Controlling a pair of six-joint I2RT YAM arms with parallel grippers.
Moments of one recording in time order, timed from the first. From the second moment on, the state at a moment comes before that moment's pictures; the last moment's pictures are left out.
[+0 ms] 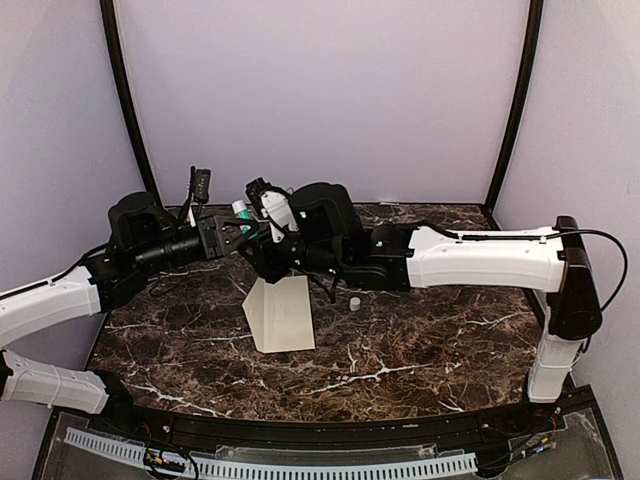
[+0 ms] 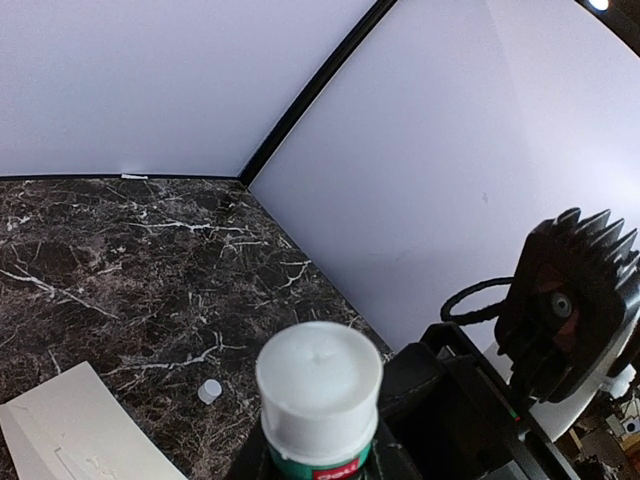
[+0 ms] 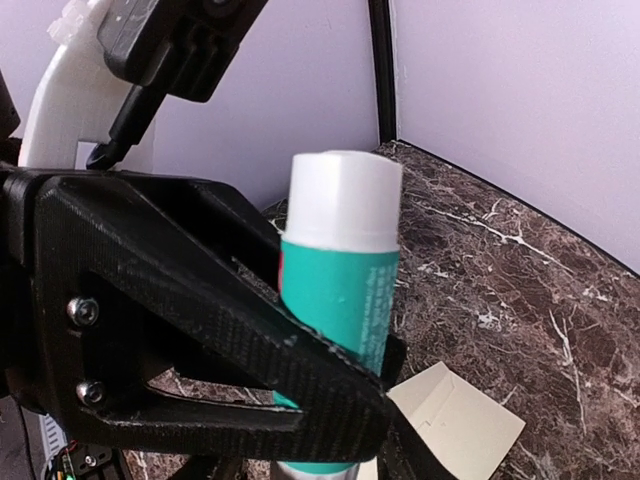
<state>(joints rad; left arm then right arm) -0.62 1.07 0.74 0.24 0.40 -0.63 1.20 1.85 1.58 -0.05 0.17 0.20</state>
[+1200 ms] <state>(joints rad) -0.63 1.05 0.79 0.40 1.02 -0.49 1.08 1.76 1.38 0.41 -0.84 0.48</state>
